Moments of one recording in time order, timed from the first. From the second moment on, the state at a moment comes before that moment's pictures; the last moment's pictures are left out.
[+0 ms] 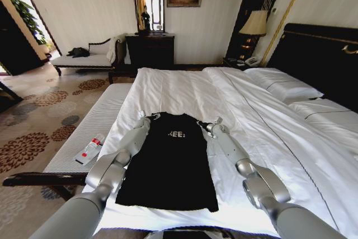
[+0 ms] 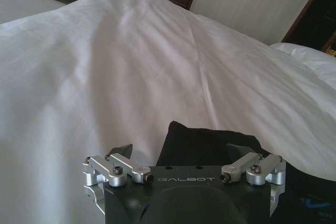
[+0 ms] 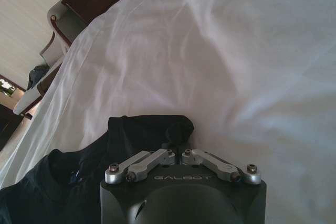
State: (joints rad) left arm 0.16 -1.49 -0.09 -0.43 -0.76 0.15 -0.01; right arm -0.30 1.31 0.17 0.63 1.05 -0.42 -0.09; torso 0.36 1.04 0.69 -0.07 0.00
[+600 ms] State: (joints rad) left arm 0.17 -1.49 -0.09 -0.39 -0.75 0.10 0.02; right arm -0.30 1.32 0.16 0.63 1.05 -0.42 -0.09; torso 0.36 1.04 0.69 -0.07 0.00
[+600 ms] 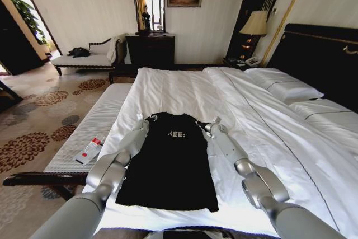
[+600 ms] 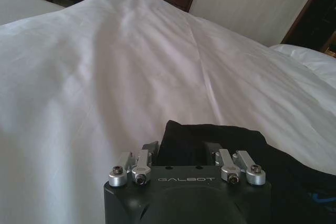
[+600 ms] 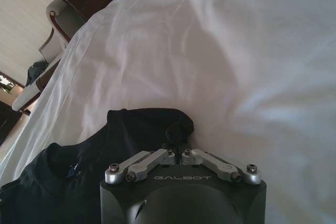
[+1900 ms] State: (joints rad) left arm 0.15 -1.41 -0.05 -0.53 -0.79 0.10 -0.02; right arm -0.24 1.26 0.12 0.74 1.07 -0.40 -0.07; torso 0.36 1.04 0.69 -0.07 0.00
